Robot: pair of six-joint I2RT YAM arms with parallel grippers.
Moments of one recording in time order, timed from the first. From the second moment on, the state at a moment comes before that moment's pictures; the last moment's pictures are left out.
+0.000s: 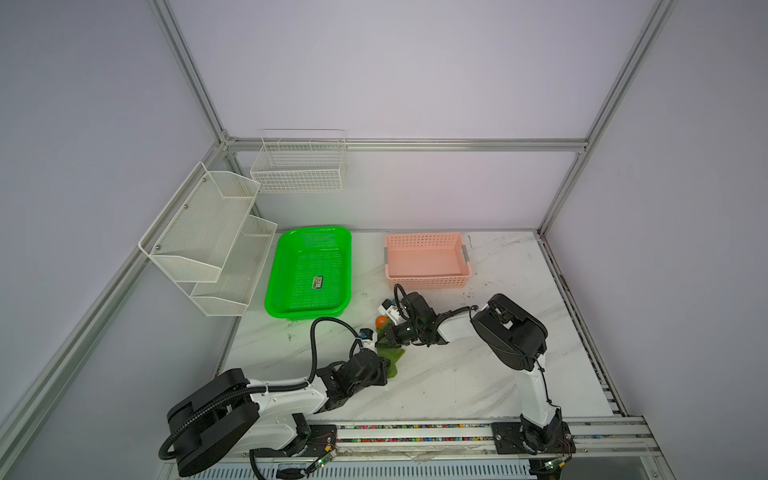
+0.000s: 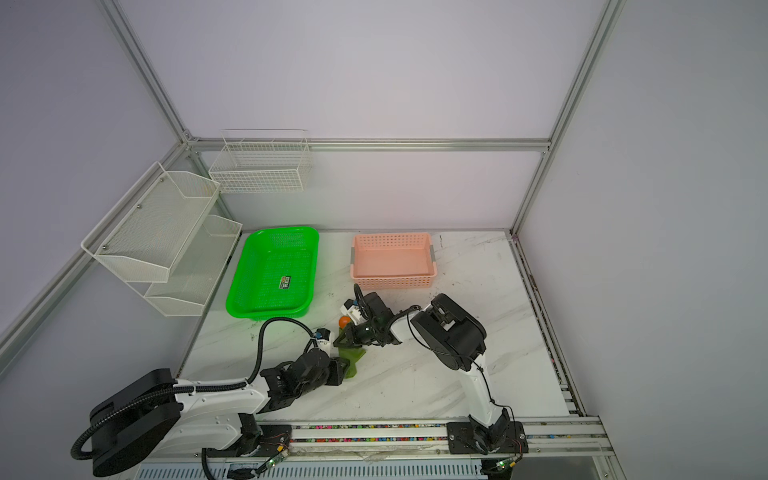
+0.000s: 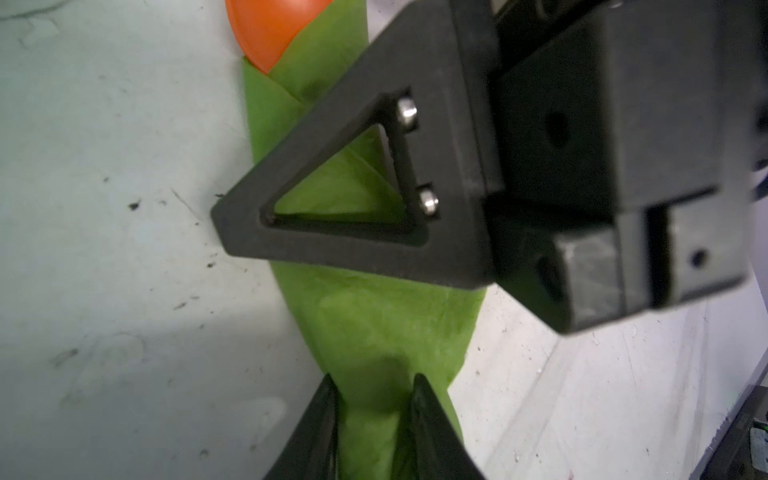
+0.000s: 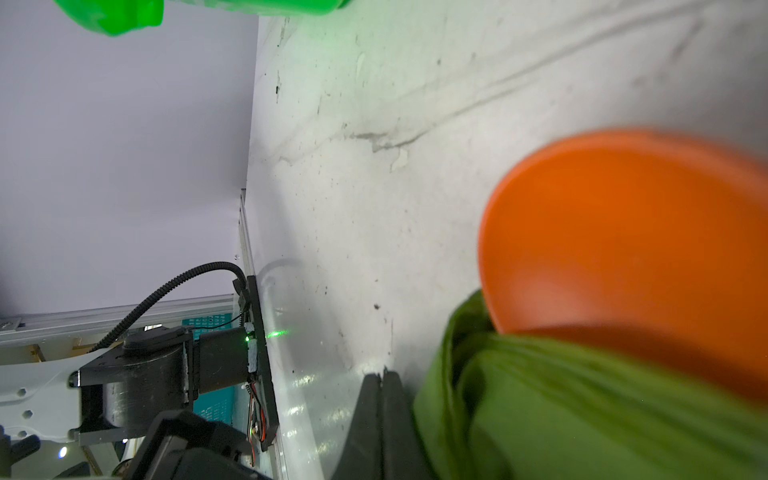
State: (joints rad) left arm -0.95 1.23 0.29 0.18 -0.19 -0.86; right arm 0.79 2.11 1.05 0.33 -0.76 0.71
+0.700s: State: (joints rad) left arm -0.95 1.26 0.33 0.11 -0.21 -0.94; right arm 0.79 1.99 1.05 0.13 -0.65 0.70
